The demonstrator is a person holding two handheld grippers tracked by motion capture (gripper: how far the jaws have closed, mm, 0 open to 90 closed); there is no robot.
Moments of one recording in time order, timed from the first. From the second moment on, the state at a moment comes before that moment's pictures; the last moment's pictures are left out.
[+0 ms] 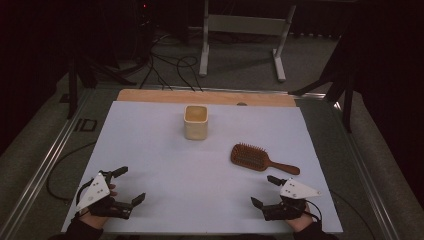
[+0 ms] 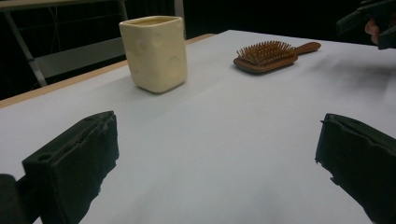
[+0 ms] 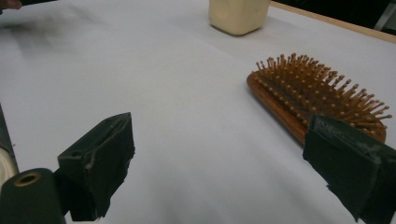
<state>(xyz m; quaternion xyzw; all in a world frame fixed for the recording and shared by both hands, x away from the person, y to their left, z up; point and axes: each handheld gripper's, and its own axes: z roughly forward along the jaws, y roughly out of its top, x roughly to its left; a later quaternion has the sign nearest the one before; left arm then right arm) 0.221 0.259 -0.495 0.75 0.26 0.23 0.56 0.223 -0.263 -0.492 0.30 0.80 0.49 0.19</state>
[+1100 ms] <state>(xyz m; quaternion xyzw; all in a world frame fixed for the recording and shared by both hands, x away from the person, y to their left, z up) 0.221 0.258 -0.494 0.75 0.26 0.23 0.56 0.221 -0.257 -0.428 0.26 0.80 0.51 0.20</state>
